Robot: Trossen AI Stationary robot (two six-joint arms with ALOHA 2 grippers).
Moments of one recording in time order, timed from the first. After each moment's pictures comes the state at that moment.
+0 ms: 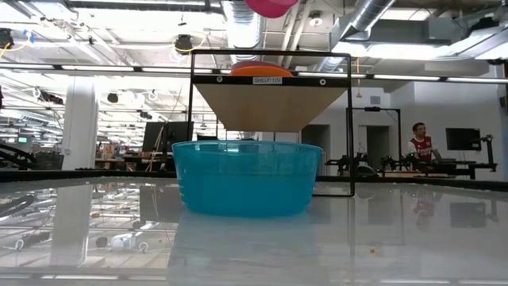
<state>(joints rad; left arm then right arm) -0.09 1.39 1.40 -0.35 -0.90 -0.02 0.12 1.61 1.72 -0.59 1.14 0.25</state>
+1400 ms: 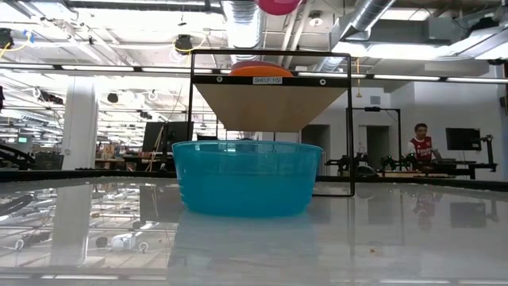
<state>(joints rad) -0.01 1.43 1.40 -0.05 -0.74 -0.02 0.13 1.58 1.71 -0.53 1.28 0.02</state>
